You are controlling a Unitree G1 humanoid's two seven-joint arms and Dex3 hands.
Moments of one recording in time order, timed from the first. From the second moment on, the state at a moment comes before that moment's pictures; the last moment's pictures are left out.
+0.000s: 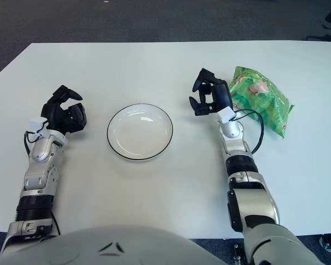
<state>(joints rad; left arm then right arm) -0.05 0.09 0.15 -0.01 -0.18 -0.11 -0.05 -0.49 -0.31 -0.06 0.79 -0.01 -0.89 0.05</state>
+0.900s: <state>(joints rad) -0.05 0.10 0.14 -0.01 -0.18 -0.13 -0.07 -0.23 -0.37 -0.16 0.17 -0.11 -0.51 0.07</state>
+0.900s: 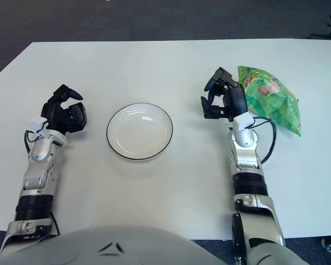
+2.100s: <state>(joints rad) -0.05 0.10 0.13 -0.01 -0.18 -0.13 -0.07 -0.15 -0.60 -0.29 0.03 -0.41 -0.45 -0.05</state>
